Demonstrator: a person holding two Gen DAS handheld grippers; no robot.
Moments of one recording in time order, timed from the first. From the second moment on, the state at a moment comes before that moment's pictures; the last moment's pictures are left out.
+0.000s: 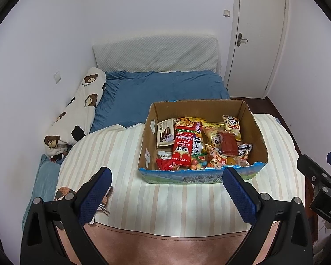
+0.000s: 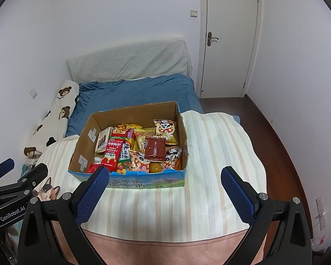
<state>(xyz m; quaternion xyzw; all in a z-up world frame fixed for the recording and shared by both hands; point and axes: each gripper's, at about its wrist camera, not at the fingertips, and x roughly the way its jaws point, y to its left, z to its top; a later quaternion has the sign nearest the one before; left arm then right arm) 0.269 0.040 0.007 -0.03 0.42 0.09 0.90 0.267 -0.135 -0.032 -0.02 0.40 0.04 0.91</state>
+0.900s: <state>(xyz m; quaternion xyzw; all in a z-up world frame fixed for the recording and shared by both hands) 0.268 0.036 0.015 -0.03 0.41 0.09 0.91 0.264 -0.130 -0.028 -0.02 0.41 0.04 0.91</state>
